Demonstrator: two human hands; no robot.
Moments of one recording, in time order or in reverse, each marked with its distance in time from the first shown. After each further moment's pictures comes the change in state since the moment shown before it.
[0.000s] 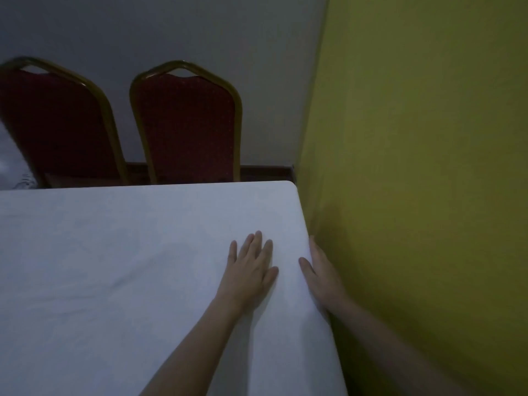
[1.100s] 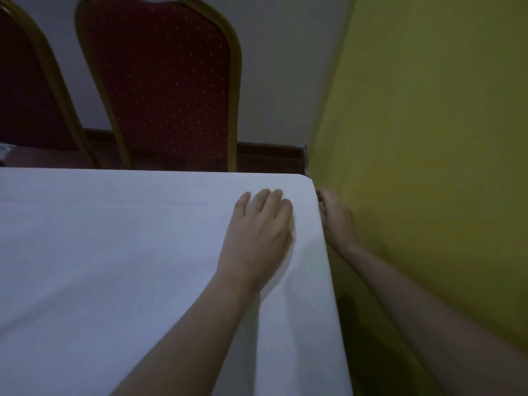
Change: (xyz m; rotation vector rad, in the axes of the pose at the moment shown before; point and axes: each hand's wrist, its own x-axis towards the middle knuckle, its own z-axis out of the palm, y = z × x) left_hand 0.145 -0.005 -0.011 0.122 0.356 0.015; right_hand 0.230 0.033 -0.008 -0.102 0.246 -0.308
